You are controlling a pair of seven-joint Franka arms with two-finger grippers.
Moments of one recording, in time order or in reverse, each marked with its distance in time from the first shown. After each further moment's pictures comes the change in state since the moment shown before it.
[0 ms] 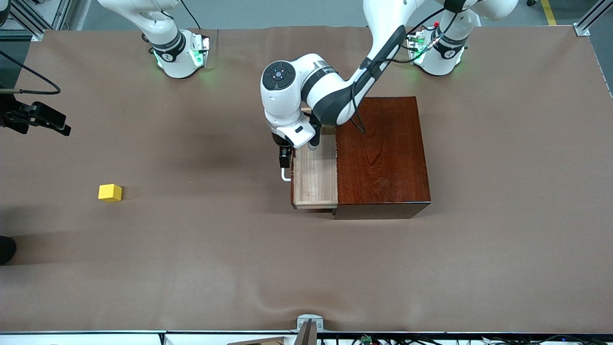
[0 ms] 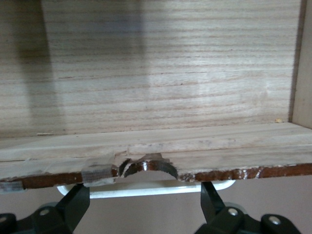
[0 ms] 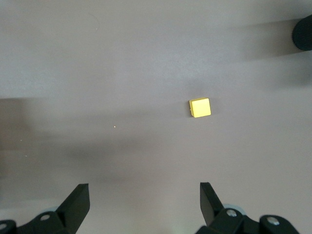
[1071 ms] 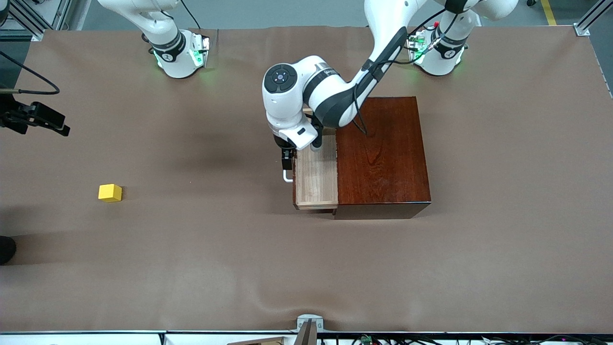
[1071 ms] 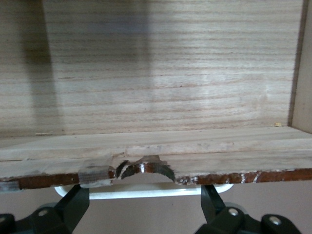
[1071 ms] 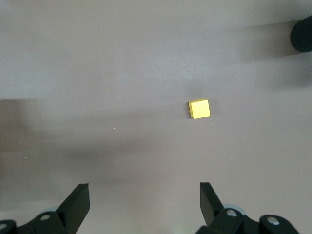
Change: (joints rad) left arm 0.011 0.004 0.001 0.006 -0.003 -0.018 -0.019; right arm 0.002 0.000 -0.006 0.003 0.000 0.007 0.000
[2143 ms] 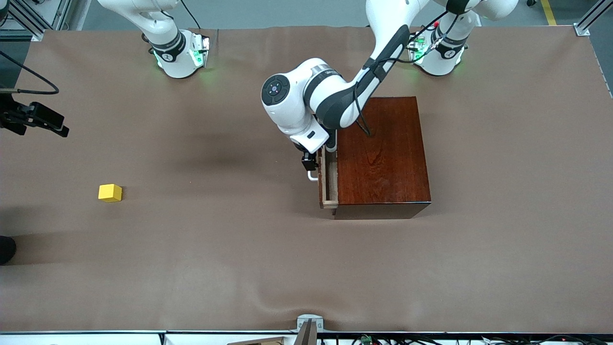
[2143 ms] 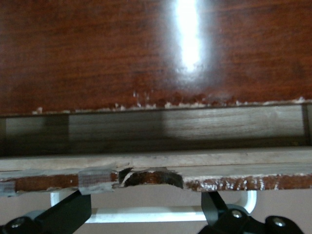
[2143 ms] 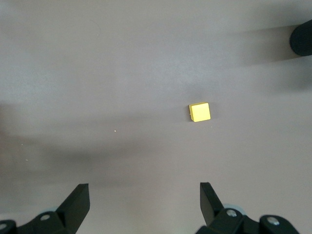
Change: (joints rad) left arm 0.002 0.002 0.015 0.011 0.133 -0.267 0.002; right arm 0.002 0.000 0.002 0.001 0.000 0.009 0.000
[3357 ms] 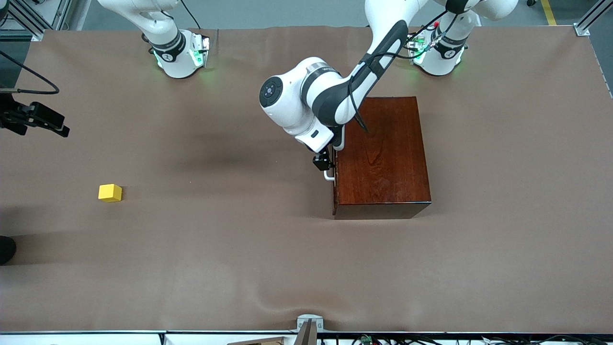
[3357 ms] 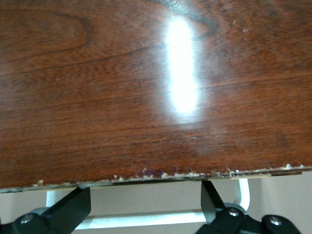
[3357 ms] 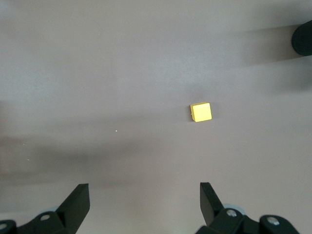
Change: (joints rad) left arm -0.008 -0.002 0.003 0.001 0.121 -0.124 0.000; right arm 0.000 0.000 0.000 0.000 0.005 0.000 0.000
